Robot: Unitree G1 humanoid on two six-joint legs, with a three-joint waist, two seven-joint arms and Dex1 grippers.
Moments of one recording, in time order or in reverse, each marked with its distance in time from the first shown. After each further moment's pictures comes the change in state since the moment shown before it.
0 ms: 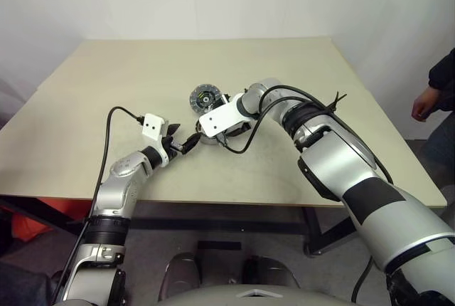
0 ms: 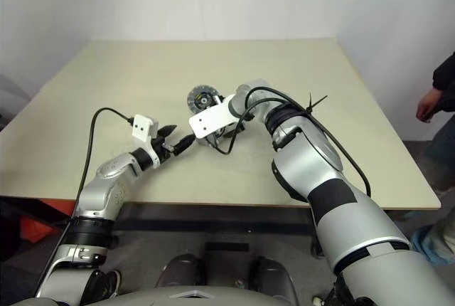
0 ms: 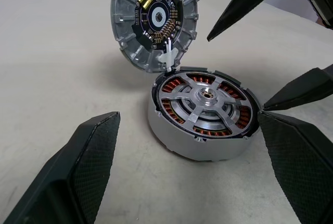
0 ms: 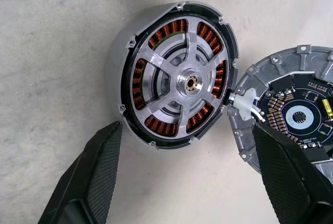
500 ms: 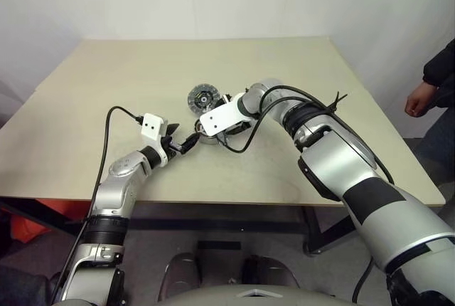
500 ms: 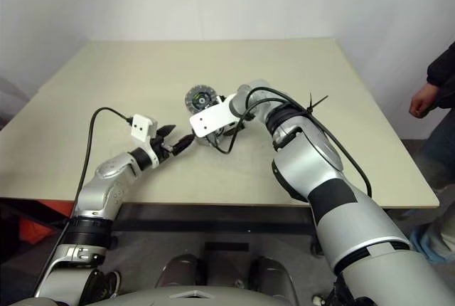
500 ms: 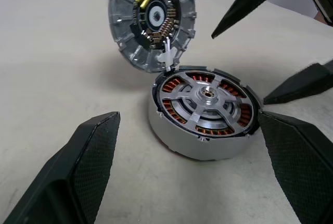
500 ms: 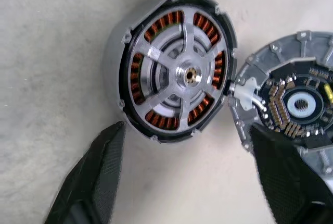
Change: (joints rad) left arm -0.002 0.008 0.000 0.003 0.001 -0.002 0.000; right arm -0.001 0.001 -0.010 0.006 0.010 0.007 -0.003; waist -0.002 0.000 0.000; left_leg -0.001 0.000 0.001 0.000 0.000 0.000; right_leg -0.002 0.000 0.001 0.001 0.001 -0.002
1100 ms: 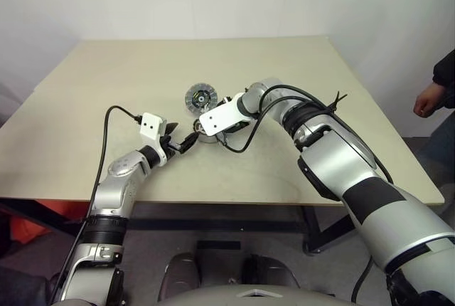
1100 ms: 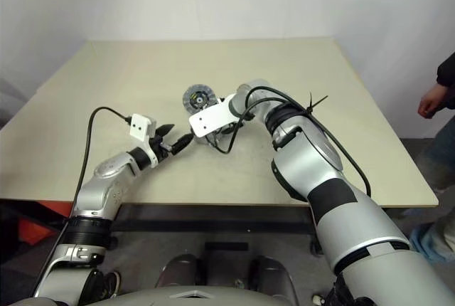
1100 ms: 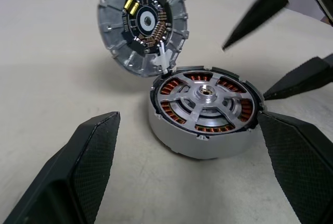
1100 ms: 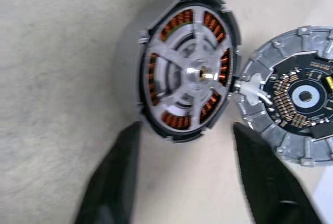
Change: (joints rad) left arm 0.000 0.004 0.003 0.001 0.001 -0.008 0.005; right arm -0.002 -0.001 -0.003 0.002 -0.007 -0.008 0.005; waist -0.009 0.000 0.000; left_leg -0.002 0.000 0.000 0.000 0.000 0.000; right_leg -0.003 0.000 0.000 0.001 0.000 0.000
